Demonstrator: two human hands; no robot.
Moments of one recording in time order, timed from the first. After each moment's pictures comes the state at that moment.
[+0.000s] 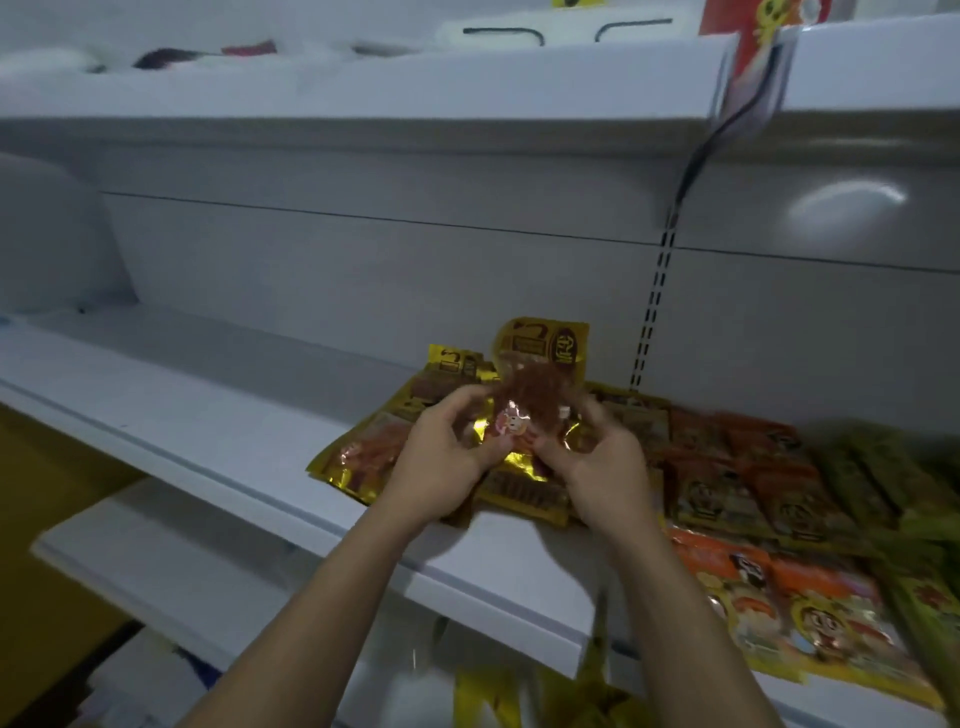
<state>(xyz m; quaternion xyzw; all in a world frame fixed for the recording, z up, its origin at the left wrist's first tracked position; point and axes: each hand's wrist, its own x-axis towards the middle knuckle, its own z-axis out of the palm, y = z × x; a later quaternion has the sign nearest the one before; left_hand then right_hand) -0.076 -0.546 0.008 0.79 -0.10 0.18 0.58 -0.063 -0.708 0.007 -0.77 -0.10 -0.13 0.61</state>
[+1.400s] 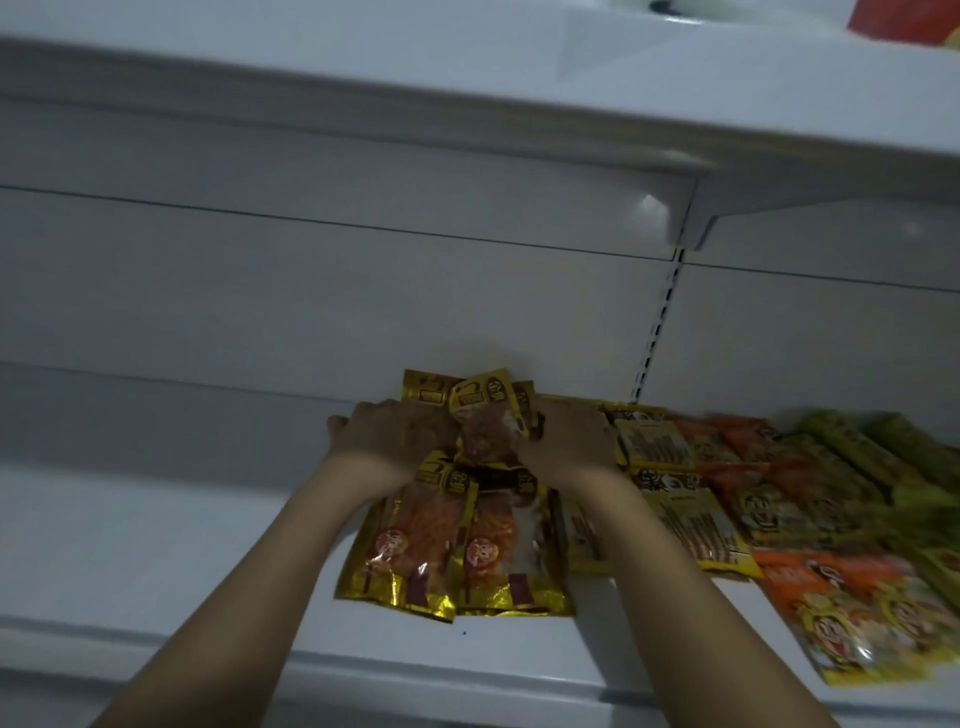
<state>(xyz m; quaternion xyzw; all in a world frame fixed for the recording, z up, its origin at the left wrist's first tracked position) 0.064 -0.390 0.012 0.96 -0.14 0.08 0.24 0.055 -0.595 0.012 -0.98 0.11 -0.04 0.17</state>
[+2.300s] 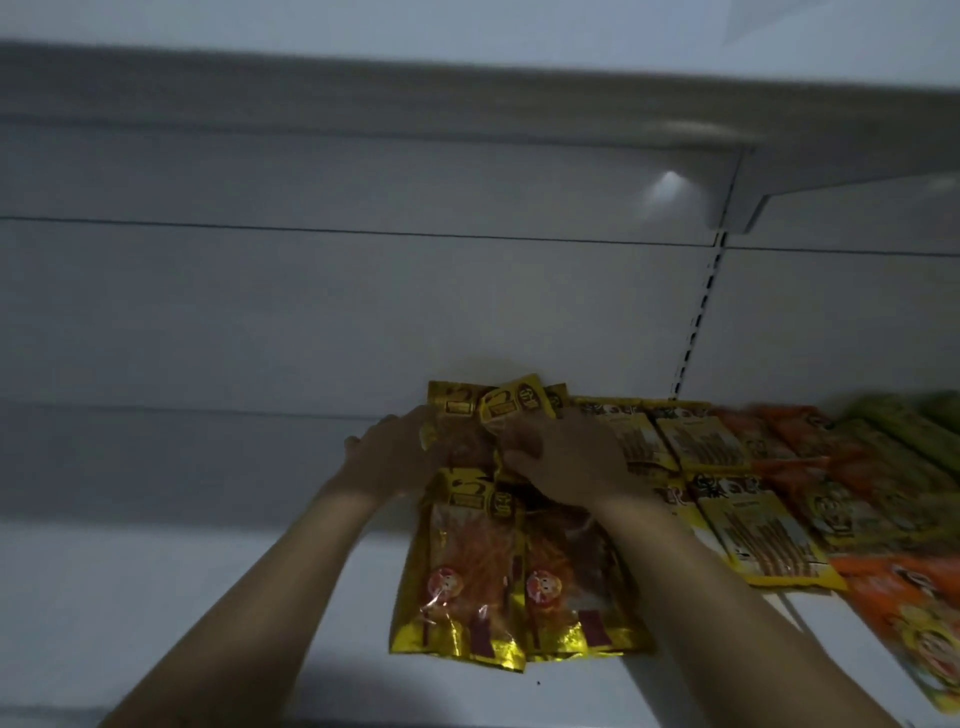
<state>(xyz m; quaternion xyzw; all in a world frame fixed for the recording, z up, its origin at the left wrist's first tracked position) 0.124 -0.368 -0.001 0.97 -0.10 -0.03 0.21 0.078 -0.568 0.003 -0.99 0.03 -0.02 0.10</state>
